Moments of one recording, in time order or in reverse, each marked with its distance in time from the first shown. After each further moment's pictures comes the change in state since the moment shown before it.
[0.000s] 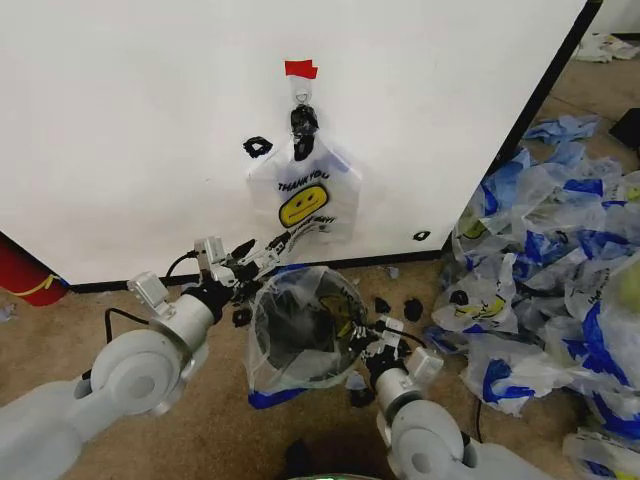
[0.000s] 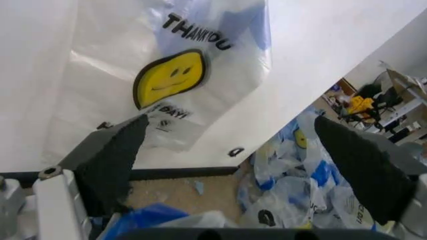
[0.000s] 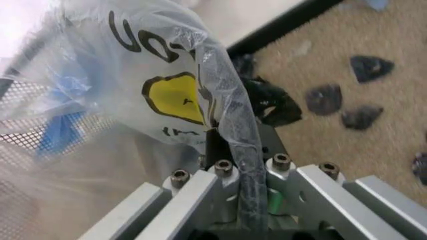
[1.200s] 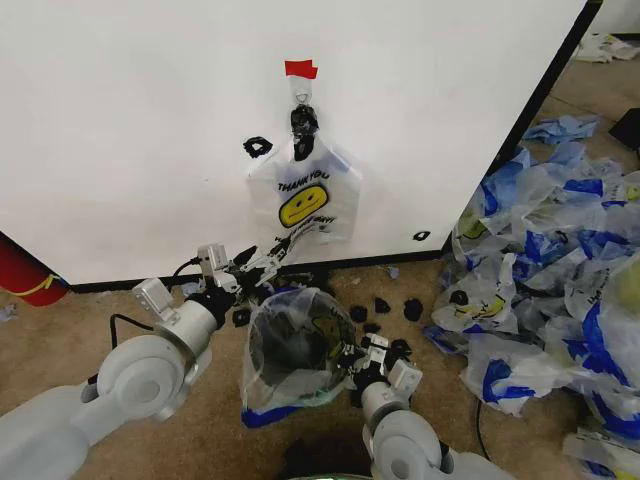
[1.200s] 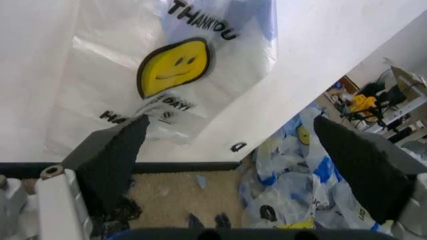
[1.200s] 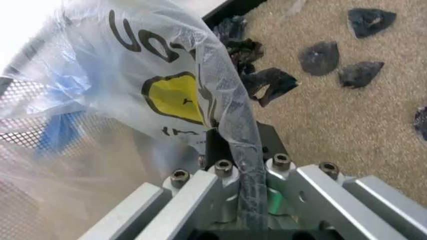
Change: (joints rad) left arm 0.006 -0.007 0.017 0.008 0.007 -0.004 -0.004; right arm -0.022 0.056 -0.027 -0.064 -0.003 -0.019 0.007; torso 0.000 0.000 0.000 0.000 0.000
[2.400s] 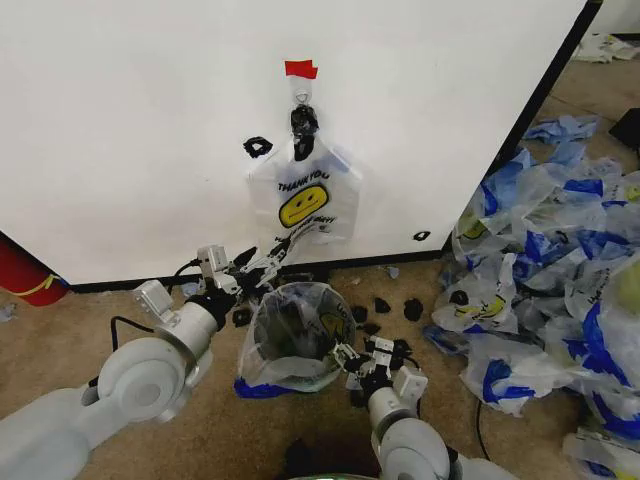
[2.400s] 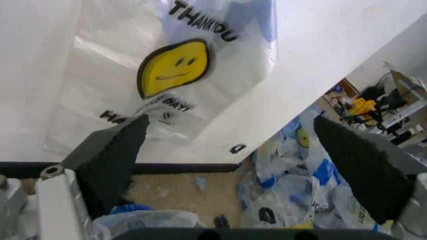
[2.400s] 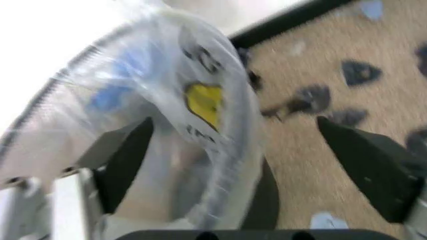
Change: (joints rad) left arm 0.024 -0.017 -0.015 -0.004 0.016 -0.006 -0.004; right arm -0.014 -0.058 -0.023 0.026 -0.173 0.019 -0.037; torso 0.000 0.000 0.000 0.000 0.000
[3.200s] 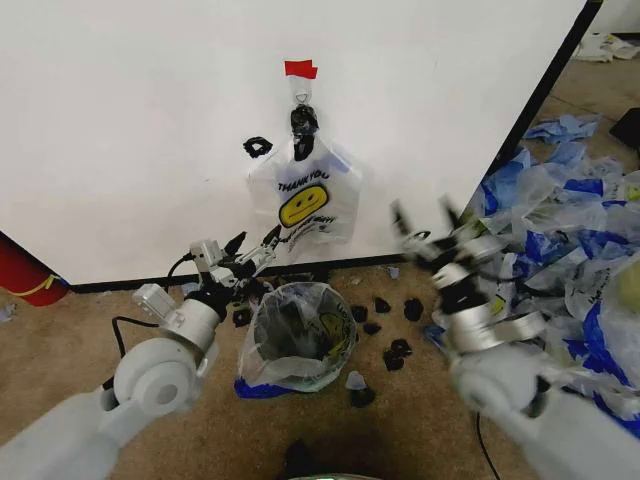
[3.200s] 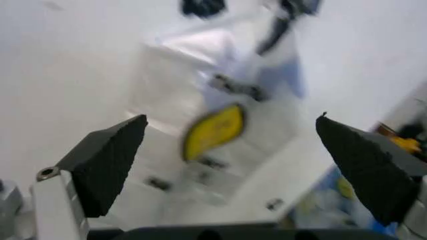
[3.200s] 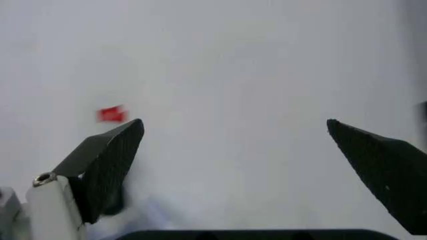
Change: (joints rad) left arm 0.138 -0.242 -0.163 0.093 0.352 -0.026 0.002; right arm -0.052 -0.150 0.666 0.058 -0.283 0.392 -0.448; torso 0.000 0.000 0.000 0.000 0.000
